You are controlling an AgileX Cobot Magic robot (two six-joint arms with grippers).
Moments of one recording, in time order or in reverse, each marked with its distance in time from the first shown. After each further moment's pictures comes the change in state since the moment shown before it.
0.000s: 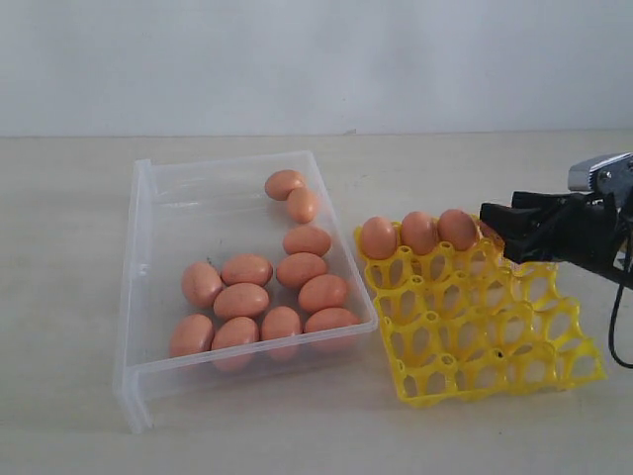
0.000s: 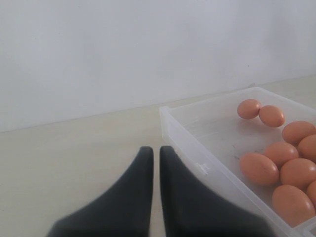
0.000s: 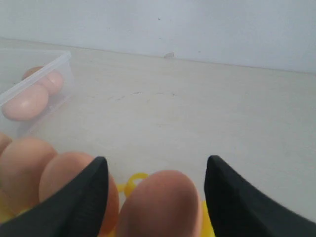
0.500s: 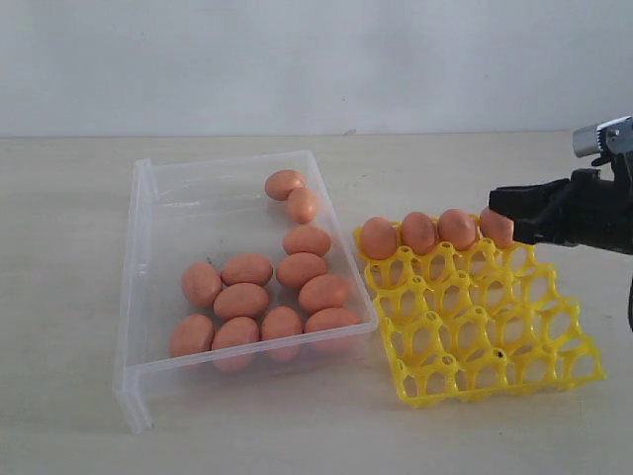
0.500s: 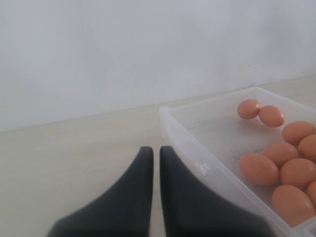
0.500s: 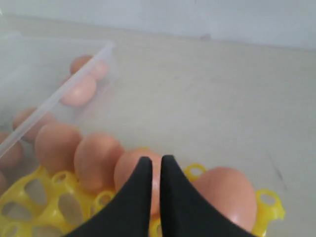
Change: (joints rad) left arm 0.000 0.000 0.000 0.000 0.000 0.000; right arm 0.000 -0.208 0.001 -0.278 0.204 0.332
